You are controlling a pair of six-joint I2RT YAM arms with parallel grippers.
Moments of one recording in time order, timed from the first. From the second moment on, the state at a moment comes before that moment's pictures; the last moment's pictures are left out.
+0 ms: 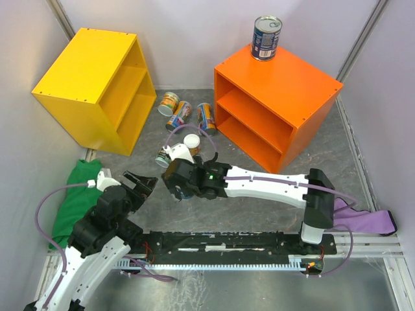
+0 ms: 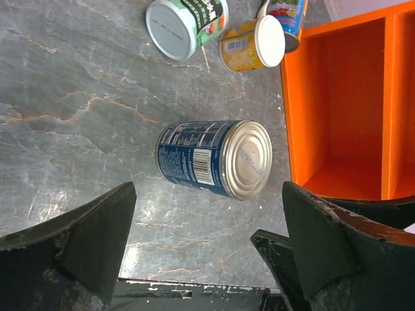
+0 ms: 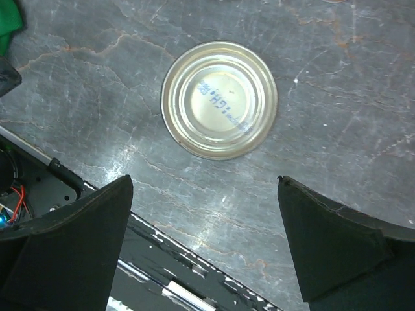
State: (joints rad) left arm -0.54 0.19 0.59 -0.94 -0.33 -1.19; right arm 1.30 1.76 1.57 -0.71 0.45 0.56
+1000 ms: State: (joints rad) left arm -0.54 0.16 0.63 -1.04 -0.41 -1.20; right arm 1.21 1.98 1.78 -0.86 0.33 0.58
